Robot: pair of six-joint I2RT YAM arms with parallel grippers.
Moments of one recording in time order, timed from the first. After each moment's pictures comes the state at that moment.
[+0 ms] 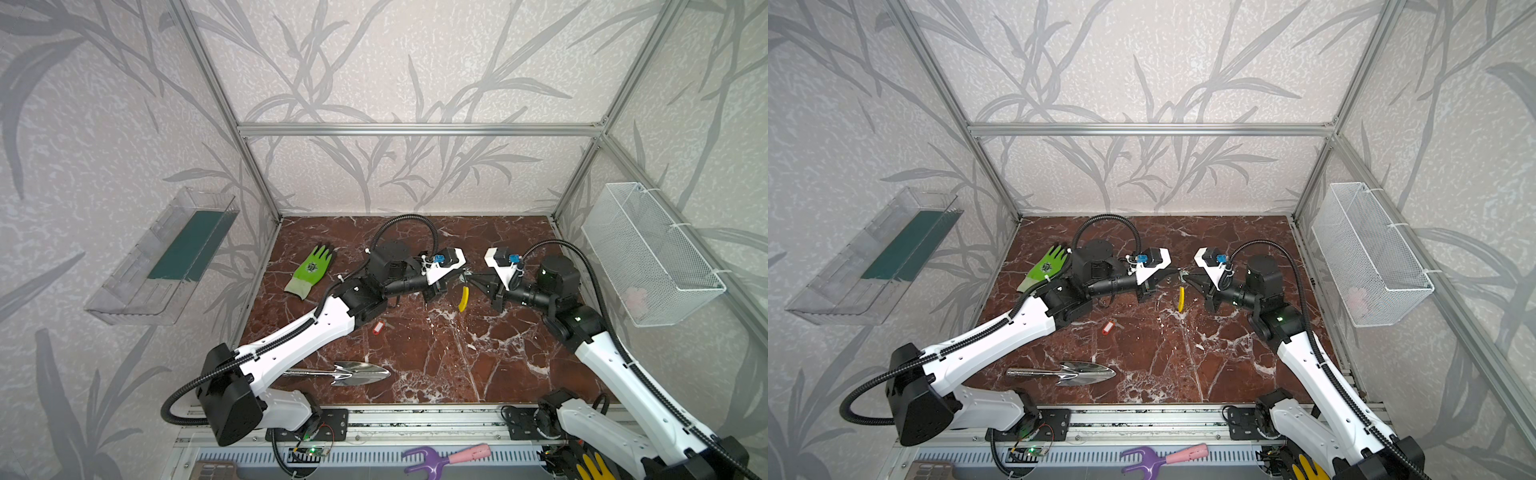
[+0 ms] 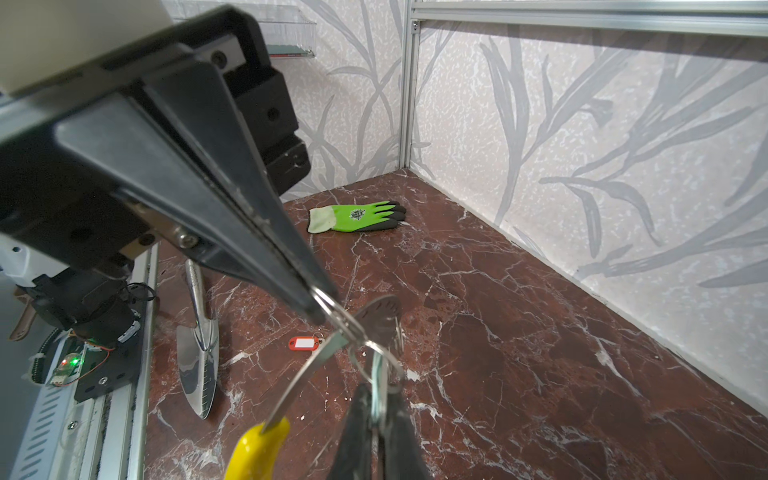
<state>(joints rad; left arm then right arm) -0.81 1.35 1.15 0.03 0.43 0.33 0.33 0.95 0.82 -0.15 -0.70 -0.18</state>
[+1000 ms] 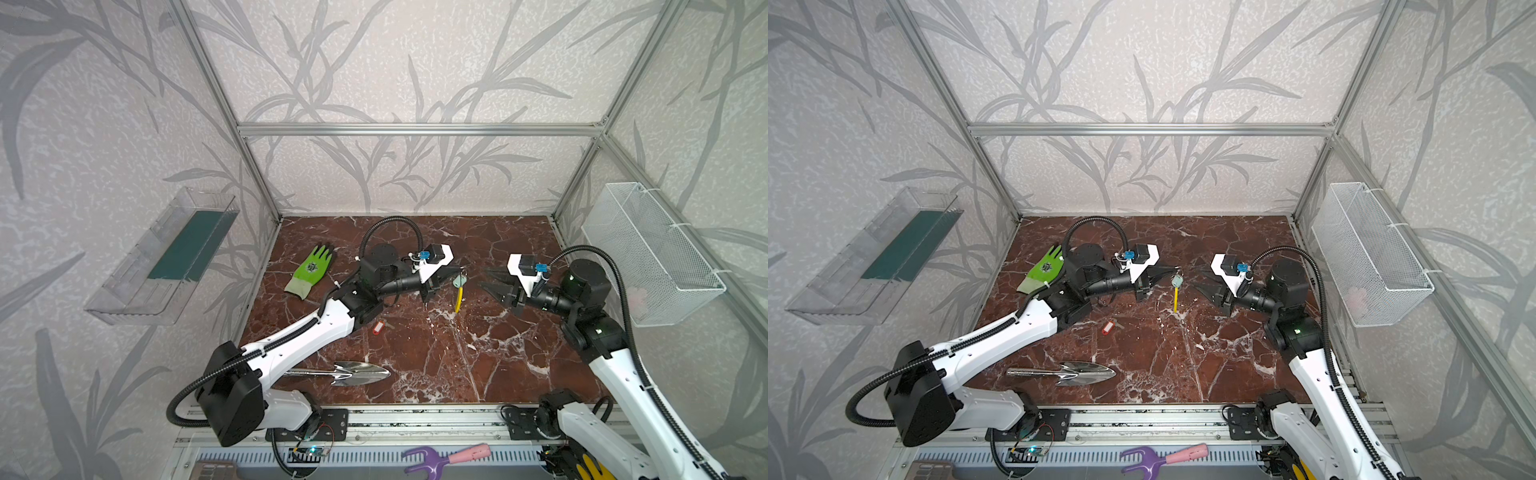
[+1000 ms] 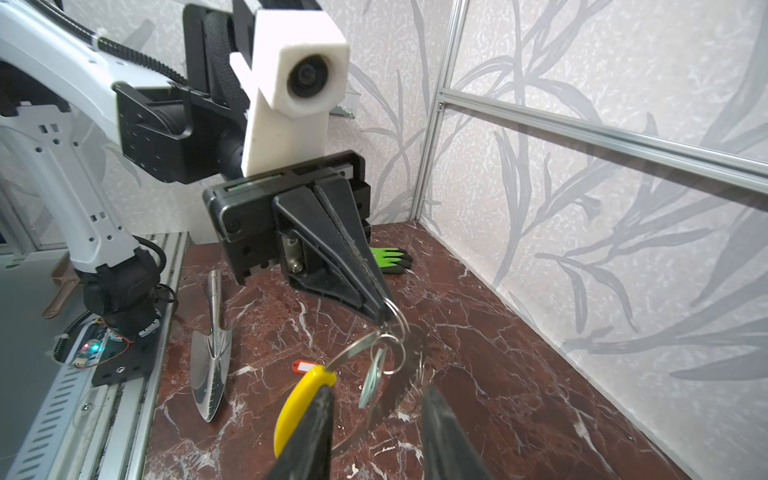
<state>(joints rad) -0.75 1.35 1.04 0.27 0.59 0.18 0.22 0.84 0.83 -0.13 -0.93 -0.23</state>
